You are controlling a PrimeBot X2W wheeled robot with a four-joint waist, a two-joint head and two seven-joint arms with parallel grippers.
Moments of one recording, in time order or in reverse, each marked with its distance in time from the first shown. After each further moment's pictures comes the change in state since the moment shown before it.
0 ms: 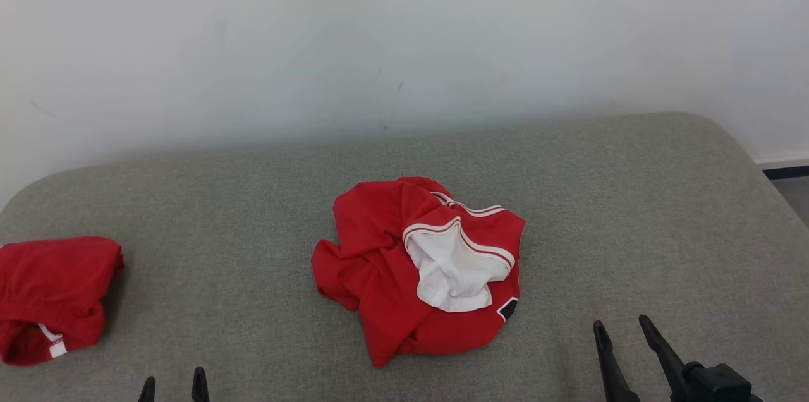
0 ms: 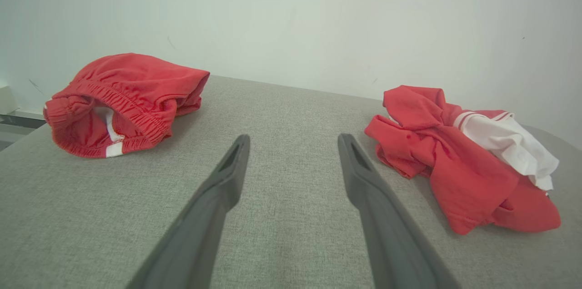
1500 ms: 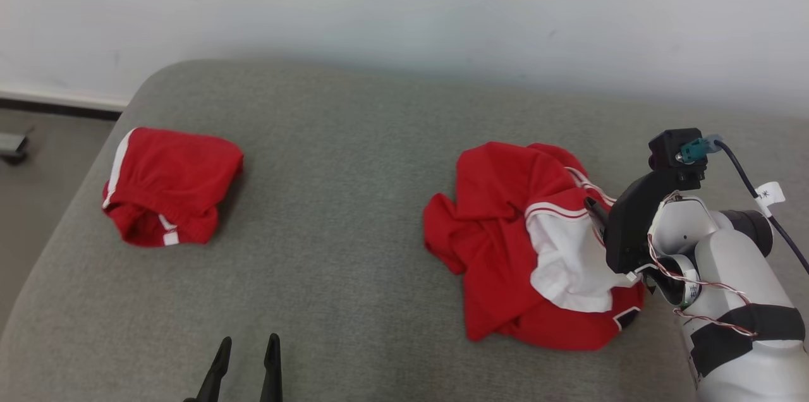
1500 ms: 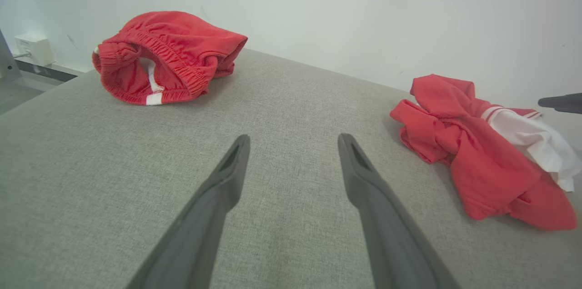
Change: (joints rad) left arm -0.075 -0.001 -0.191 -0.001 -0.052 0.008 0.000; right arm -0.619 -0.014 -0.060 0.245 -0.007 0.000 0.888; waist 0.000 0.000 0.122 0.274
